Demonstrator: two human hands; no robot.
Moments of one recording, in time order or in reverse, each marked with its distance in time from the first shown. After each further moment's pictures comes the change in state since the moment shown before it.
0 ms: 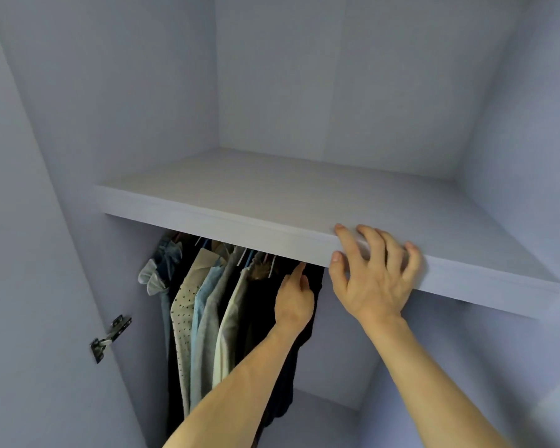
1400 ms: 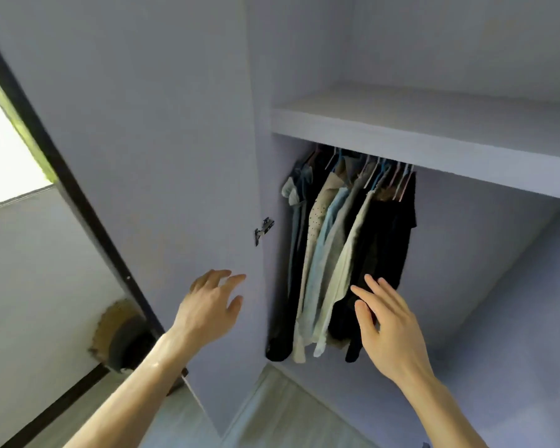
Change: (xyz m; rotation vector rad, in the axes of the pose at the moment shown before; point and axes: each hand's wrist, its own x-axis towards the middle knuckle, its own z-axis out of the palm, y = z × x) left_hand -0.256 -0.138 -0.356 0.922 -0.071 -0.110; right_hand -0.146 -0.155 -0.208 0.853 -0.965 0.227
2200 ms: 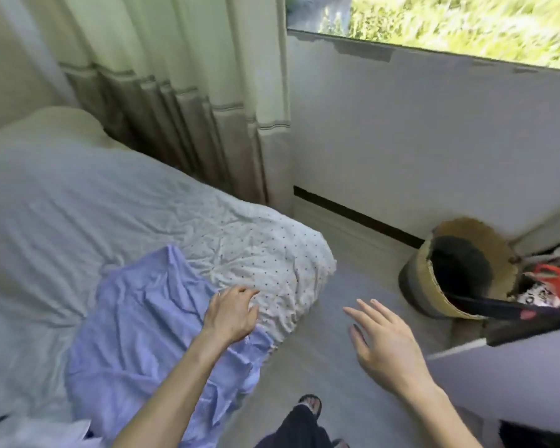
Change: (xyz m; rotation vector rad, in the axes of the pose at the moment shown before) left_hand -0.519 -0.075 0.103 -0.217 0.008 -1.567; right_hand -0.201 -0.267 0.211 0.067 -1.111 -1.289
